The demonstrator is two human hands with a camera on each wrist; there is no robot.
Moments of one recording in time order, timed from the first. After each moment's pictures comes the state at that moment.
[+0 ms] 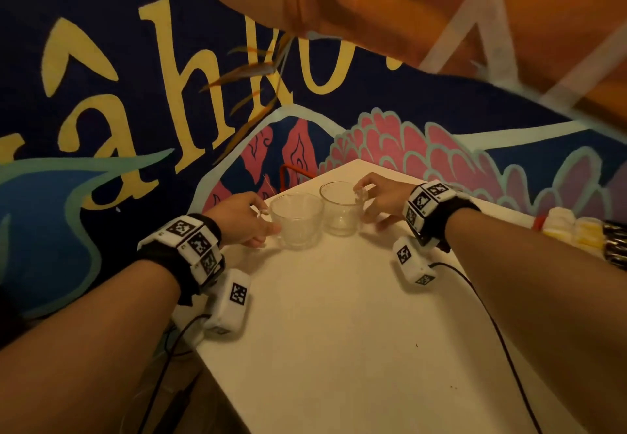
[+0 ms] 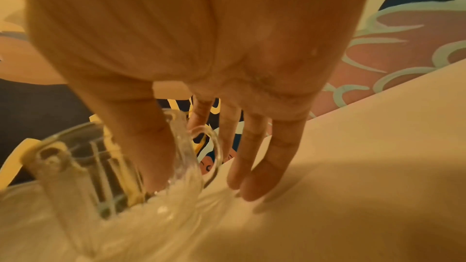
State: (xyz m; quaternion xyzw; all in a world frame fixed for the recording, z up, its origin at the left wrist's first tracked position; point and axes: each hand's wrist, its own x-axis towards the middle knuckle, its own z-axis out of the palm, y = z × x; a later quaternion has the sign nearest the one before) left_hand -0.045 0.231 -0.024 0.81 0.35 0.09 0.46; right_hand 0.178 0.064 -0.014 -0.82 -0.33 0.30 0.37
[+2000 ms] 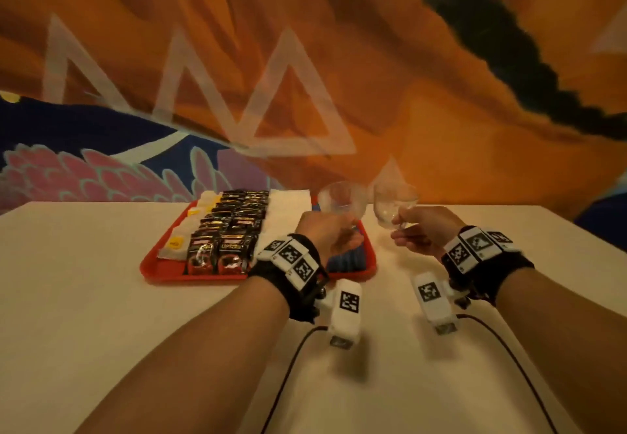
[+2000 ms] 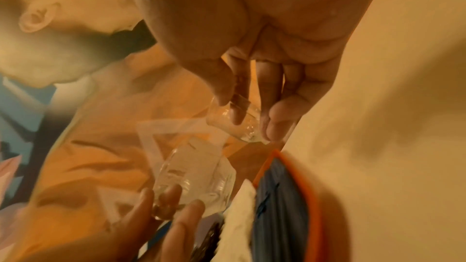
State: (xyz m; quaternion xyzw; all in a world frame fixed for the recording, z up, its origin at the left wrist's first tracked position) left_hand 0.092 -0.369 0.004 0.62 0.04 -0.11 0.77; right_hand 0.089 -0.553 0.012 -0.76 0.18 0.00 0.63
